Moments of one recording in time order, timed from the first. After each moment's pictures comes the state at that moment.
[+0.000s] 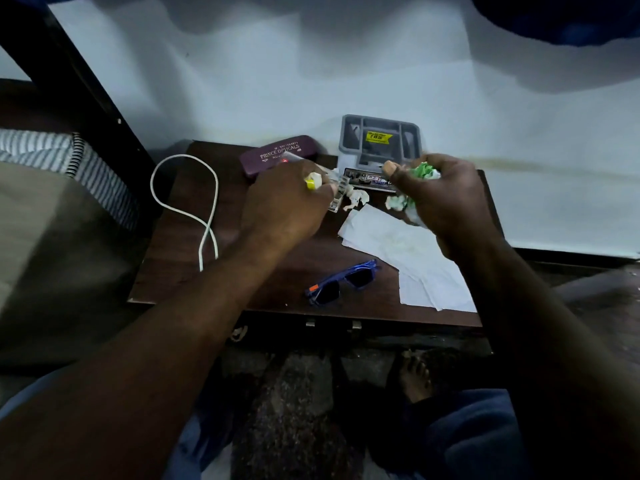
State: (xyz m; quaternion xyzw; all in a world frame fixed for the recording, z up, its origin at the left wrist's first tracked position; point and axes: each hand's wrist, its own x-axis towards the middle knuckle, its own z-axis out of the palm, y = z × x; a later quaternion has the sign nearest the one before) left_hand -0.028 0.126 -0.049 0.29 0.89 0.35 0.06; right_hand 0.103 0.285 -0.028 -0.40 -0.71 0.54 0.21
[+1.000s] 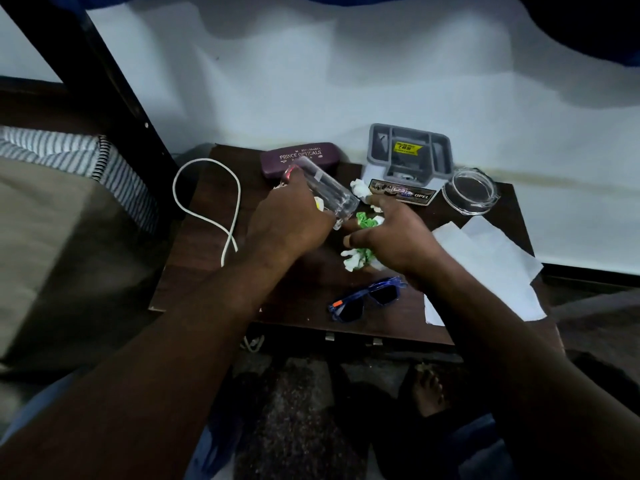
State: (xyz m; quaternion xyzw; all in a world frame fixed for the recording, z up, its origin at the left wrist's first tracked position) left_hand -0.061 0.115 -0.074 0.24 0.92 0.27 0.13; right_hand 0.053 0.242 -0.074 -0.38 -0.77 0.52 0.02
